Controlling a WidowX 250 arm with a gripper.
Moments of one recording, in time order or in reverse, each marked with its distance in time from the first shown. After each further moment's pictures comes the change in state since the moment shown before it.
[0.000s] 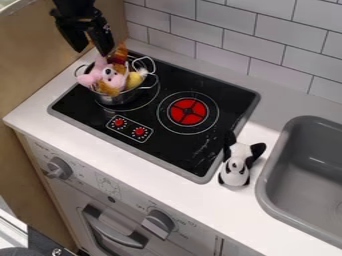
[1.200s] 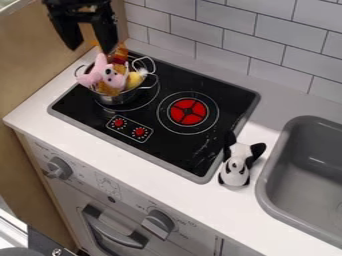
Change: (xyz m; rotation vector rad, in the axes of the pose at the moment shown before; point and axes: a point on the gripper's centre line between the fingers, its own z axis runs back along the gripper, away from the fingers) arm -0.034 -0.074 0.045 0.044 0.094 0.132
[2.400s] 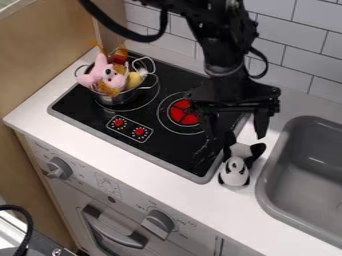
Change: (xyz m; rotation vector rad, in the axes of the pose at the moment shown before) arm -0.032 -0.179 -0.091 -0.040 -0.080 0.175
